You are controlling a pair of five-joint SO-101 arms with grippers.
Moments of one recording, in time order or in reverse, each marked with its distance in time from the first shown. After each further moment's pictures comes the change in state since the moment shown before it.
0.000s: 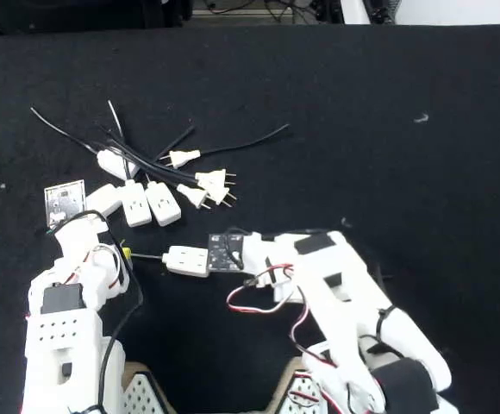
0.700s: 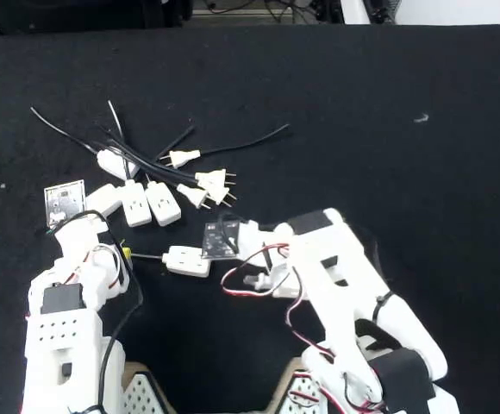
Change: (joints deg) left arm 0.0 0.0 0.0 0.0 0.0; right arm -0.9 1.7 -10.5 16.2 -4.0
